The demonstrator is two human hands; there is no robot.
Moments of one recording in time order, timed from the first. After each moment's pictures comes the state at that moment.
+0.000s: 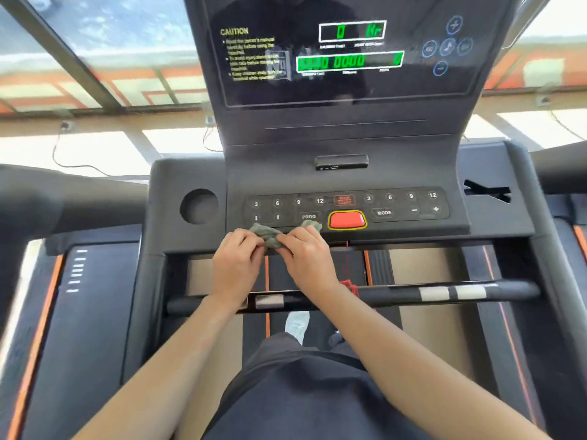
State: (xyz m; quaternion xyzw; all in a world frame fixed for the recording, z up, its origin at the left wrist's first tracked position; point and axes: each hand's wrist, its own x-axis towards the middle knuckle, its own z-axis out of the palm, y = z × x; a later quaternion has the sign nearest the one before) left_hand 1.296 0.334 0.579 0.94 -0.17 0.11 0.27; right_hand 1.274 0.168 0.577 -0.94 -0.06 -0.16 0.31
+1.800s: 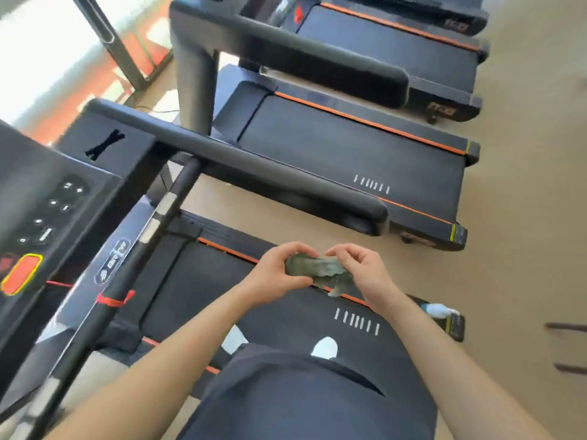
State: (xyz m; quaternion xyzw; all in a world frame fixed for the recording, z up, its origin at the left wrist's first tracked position) left_hand 0.965 0.058 0.623 0.56 -0.55 -0.55 0.27; right_hand 0.753 0.021 0.622 -0.45 0.53 -0.27 0.67
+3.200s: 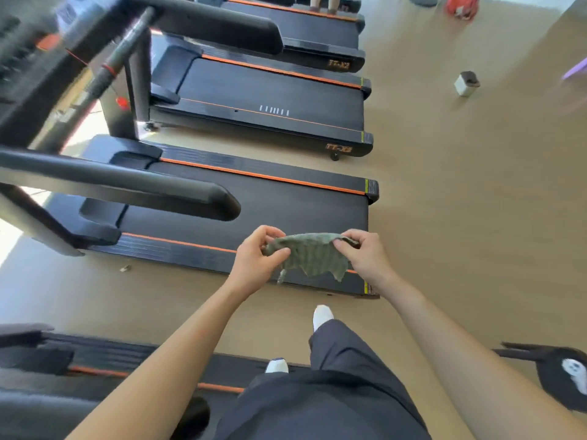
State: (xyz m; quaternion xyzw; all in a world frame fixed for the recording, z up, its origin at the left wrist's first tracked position) left_hand 0.609 -0.386 0.617 0.57 -0.55 -0.51 0.34; right_hand 0.363 -0.386 0.629 -0.52 0.68 -0.31 0.43
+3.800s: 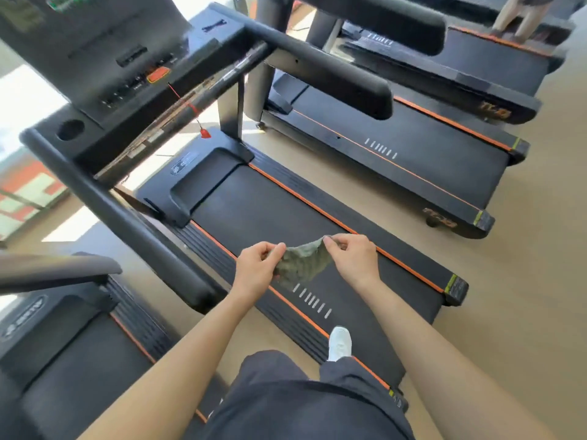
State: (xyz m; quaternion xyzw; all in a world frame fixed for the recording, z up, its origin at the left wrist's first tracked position) left_hand 0.562 -0.693 0.619 0.77 -0.26 -0.38 0.43; right_hand 0.387 -0.798 0.628 -0.69 0.57 -0.17 0.41
